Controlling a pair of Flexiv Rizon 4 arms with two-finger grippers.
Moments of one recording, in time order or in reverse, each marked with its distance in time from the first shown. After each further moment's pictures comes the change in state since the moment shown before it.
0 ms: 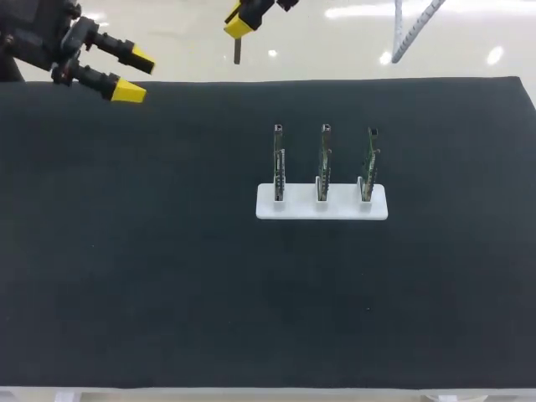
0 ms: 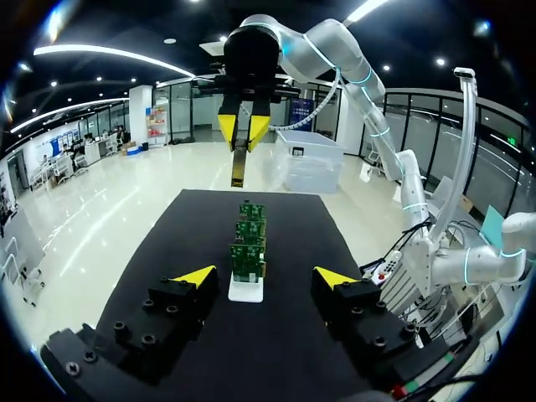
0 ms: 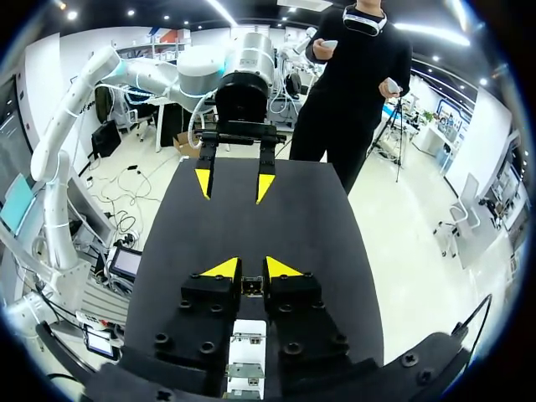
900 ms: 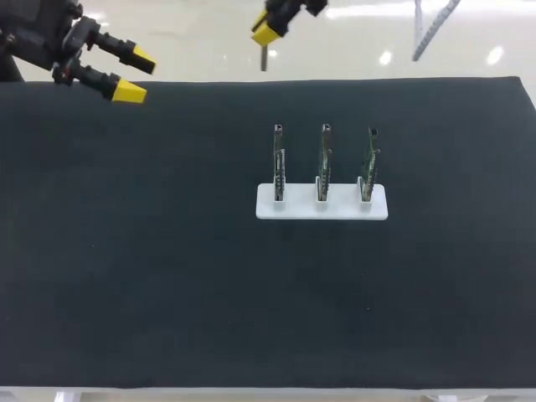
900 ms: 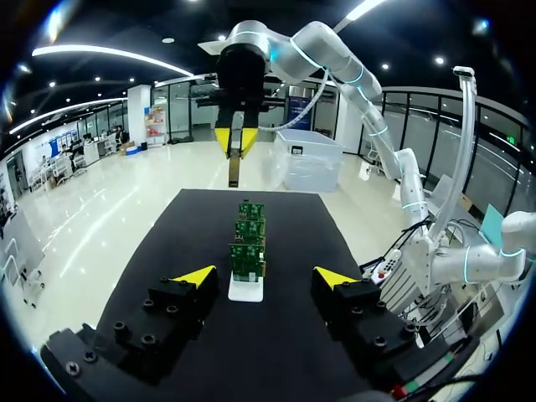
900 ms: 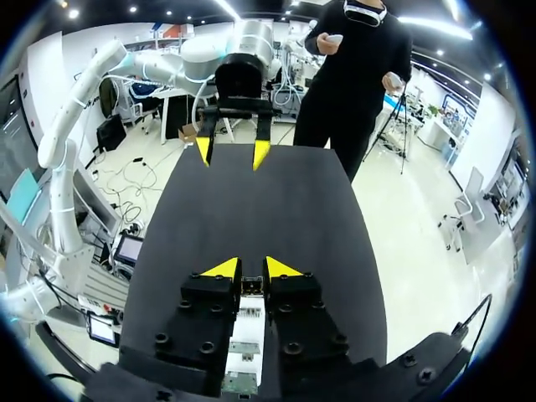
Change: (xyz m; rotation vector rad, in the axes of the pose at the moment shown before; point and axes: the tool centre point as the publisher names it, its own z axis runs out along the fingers) left arm -0.001 0.000 0.000 0.004 0.003 0.003; right arm 0.051 -0.012 -0.015 -0.035 0.044 0.001
